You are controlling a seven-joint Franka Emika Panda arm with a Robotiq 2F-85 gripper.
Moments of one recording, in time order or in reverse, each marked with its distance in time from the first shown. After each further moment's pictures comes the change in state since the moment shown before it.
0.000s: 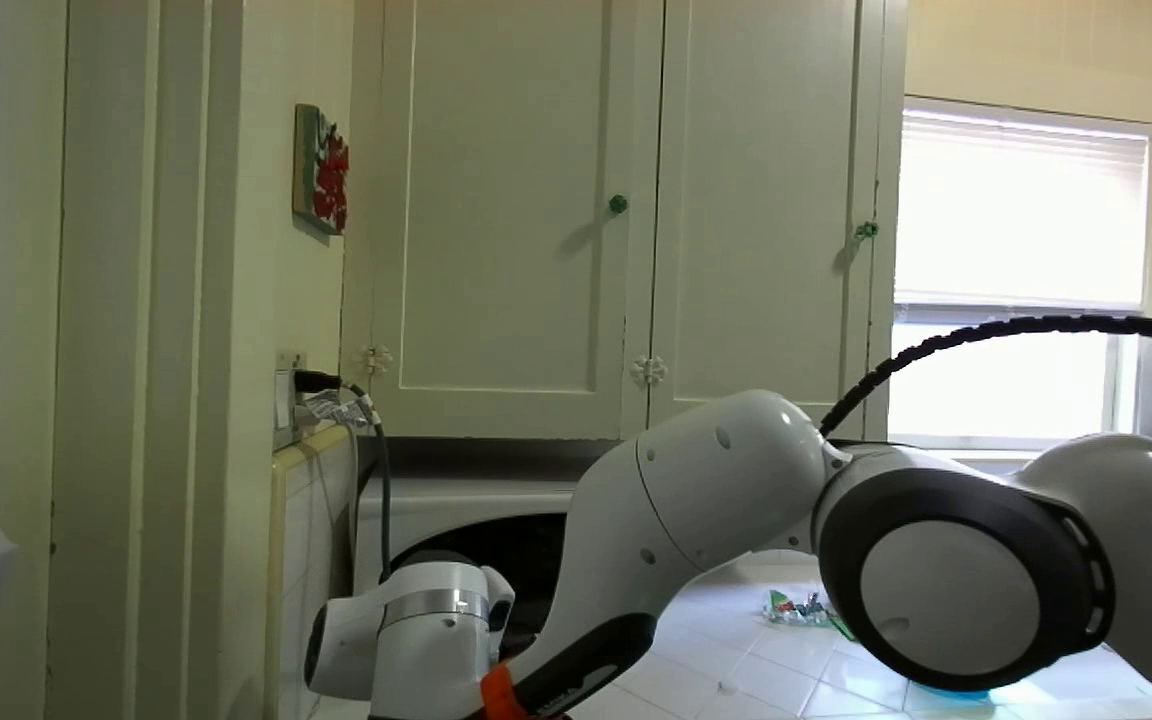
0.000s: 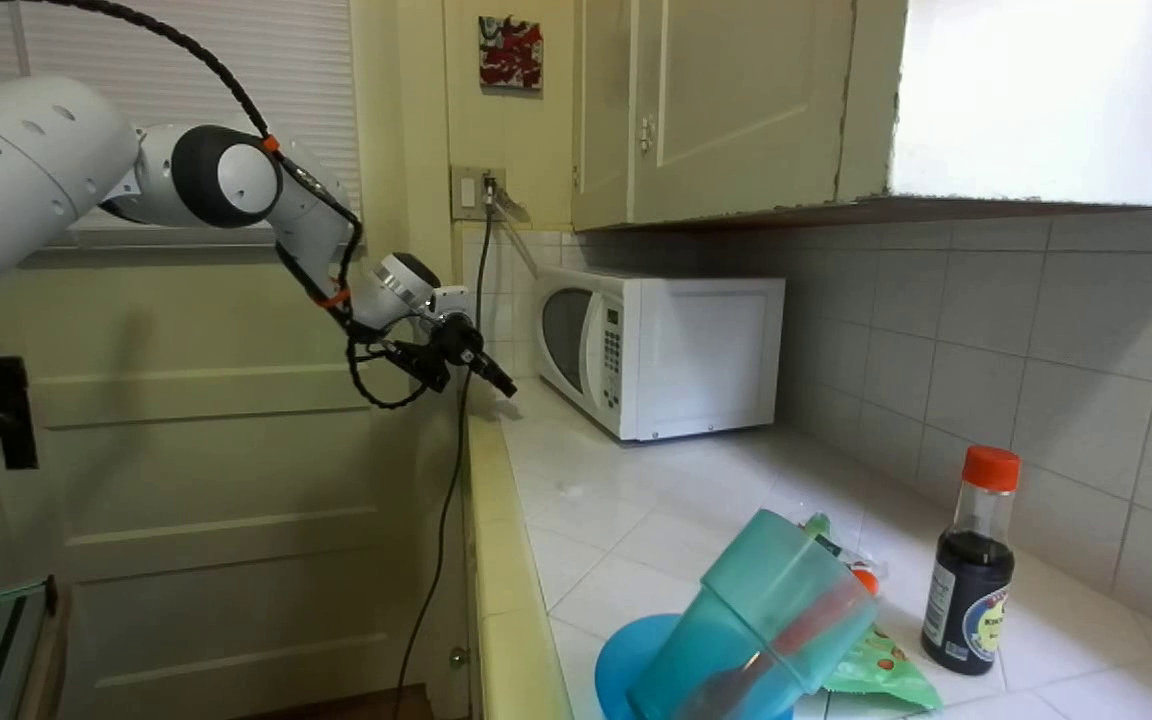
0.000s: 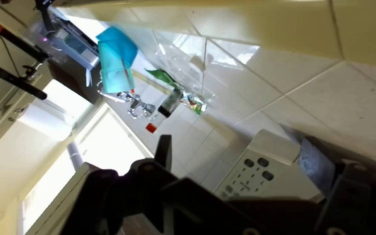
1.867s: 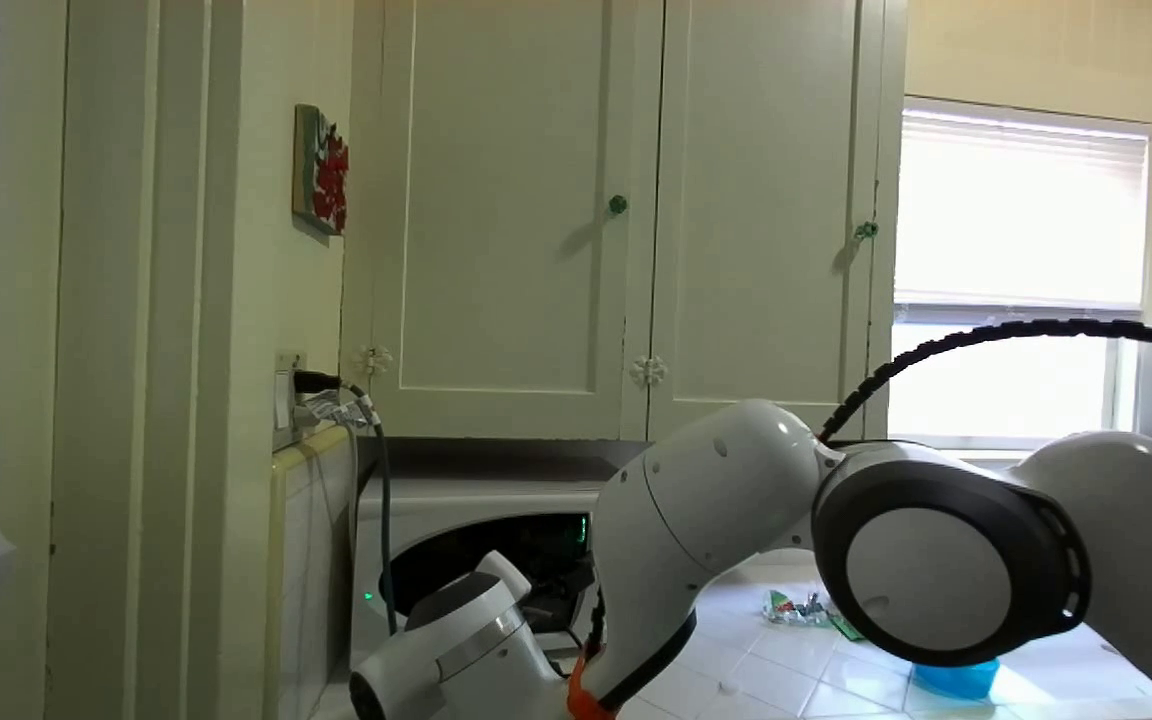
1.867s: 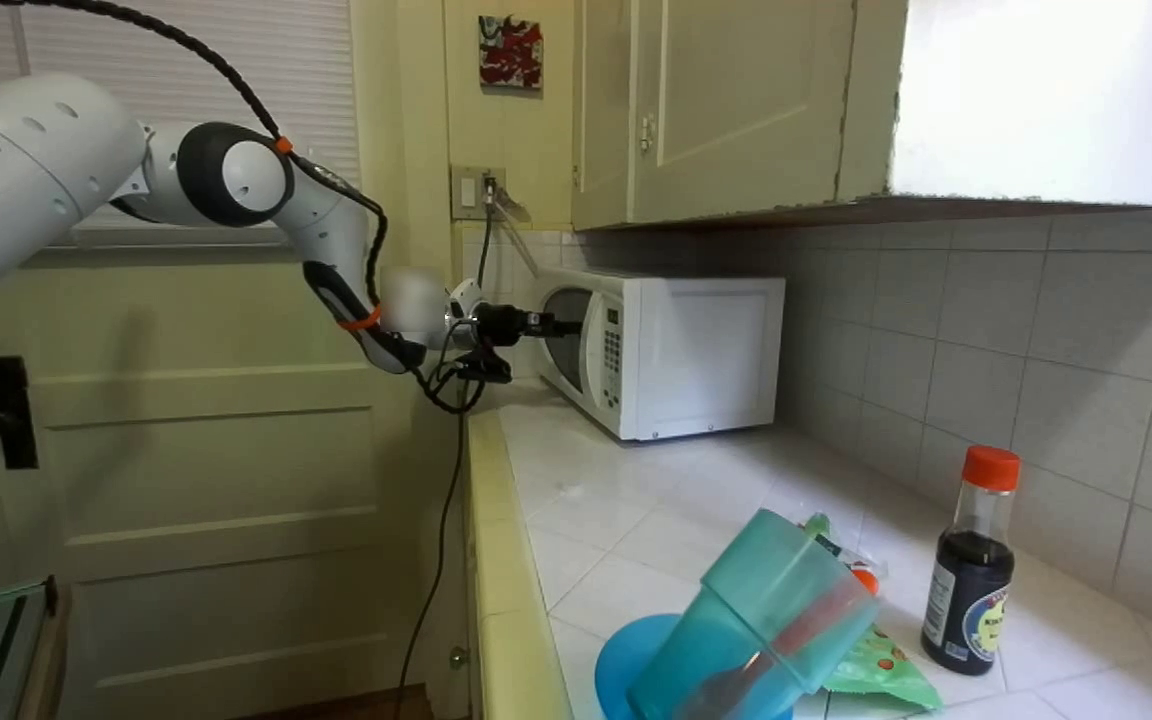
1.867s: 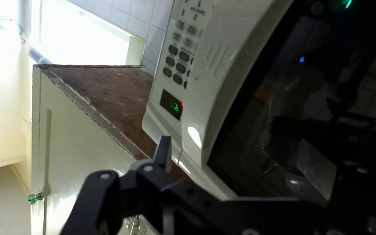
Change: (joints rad) arm -0.066 -0.002 0.002 -0.093 -0.638 0.117 0.339
